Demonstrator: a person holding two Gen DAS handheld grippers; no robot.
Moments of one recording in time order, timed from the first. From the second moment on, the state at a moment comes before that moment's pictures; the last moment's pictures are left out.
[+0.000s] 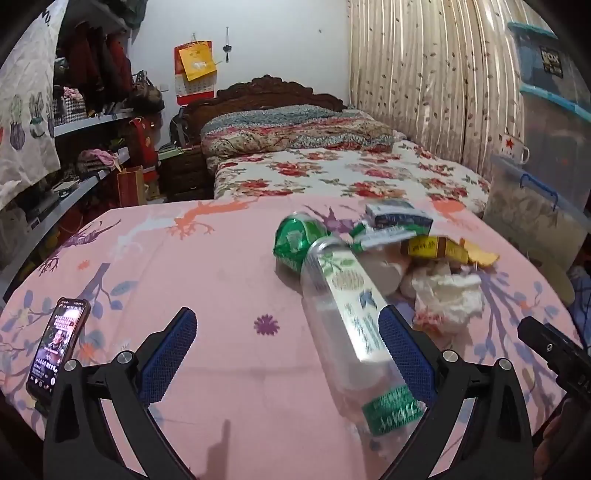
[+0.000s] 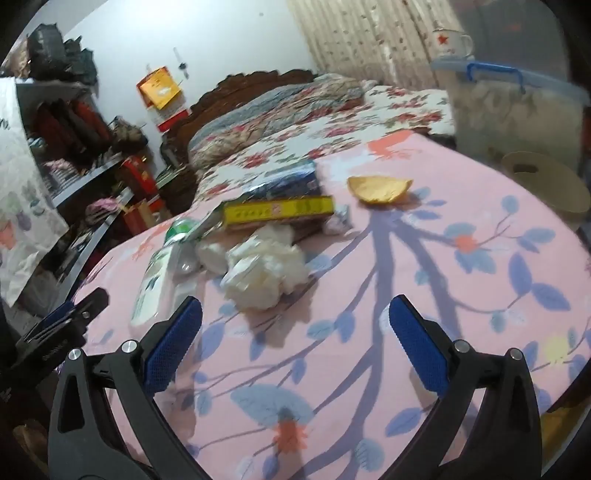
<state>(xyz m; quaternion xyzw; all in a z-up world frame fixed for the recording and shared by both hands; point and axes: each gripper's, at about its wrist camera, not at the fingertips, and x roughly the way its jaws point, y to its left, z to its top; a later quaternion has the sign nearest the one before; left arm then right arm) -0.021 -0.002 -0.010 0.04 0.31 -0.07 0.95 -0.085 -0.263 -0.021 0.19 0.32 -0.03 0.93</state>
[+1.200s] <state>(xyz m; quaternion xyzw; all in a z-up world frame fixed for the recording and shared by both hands) -0.006 -0.001 0.031 0.03 0.20 -0.06 0.98 -0.093 -0.230 0.047 0.09 0.15 0.00 0.98</state>
